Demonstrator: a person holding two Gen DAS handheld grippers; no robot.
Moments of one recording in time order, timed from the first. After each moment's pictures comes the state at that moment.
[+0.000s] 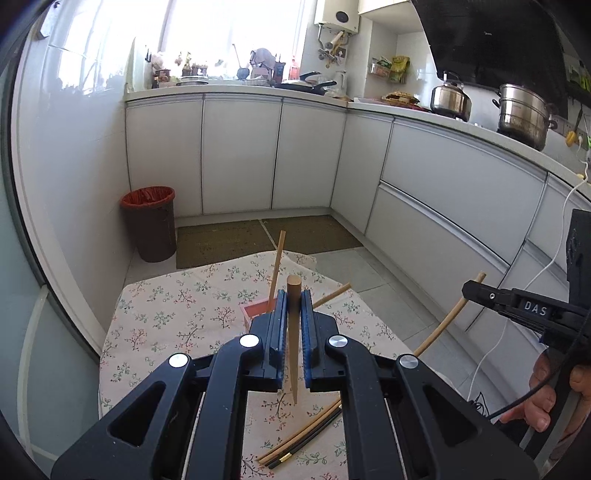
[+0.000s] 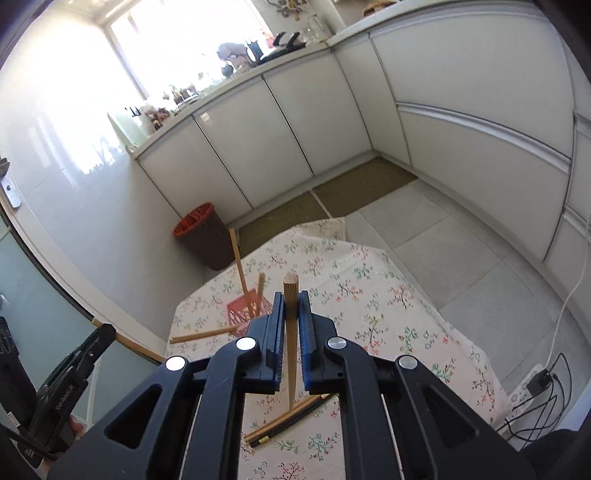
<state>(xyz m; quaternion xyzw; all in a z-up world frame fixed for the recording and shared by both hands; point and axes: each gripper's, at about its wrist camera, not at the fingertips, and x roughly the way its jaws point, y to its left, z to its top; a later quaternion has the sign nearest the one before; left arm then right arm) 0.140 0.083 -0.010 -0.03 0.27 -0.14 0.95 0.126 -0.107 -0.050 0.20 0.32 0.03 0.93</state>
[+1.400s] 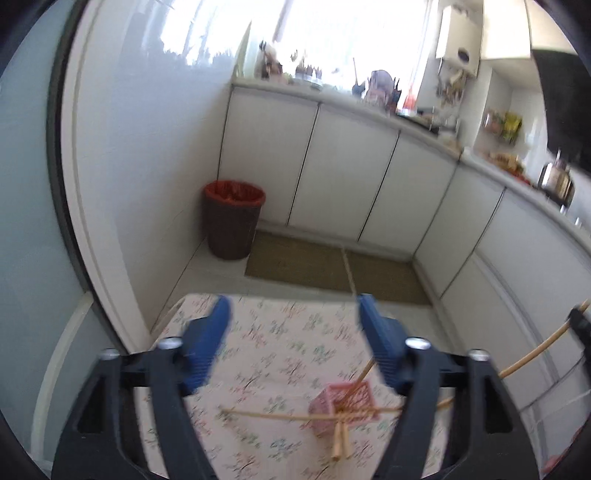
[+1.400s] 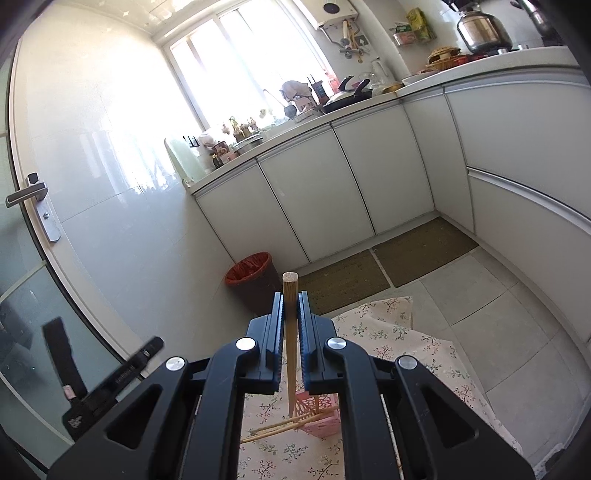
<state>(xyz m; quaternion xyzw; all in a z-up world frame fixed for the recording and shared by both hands) 0.245 0.172 0.002 -0.11 0.31 0.04 0.94 0.208 -0.067 0.023 0.18 0.23 0.11 0.95</state>
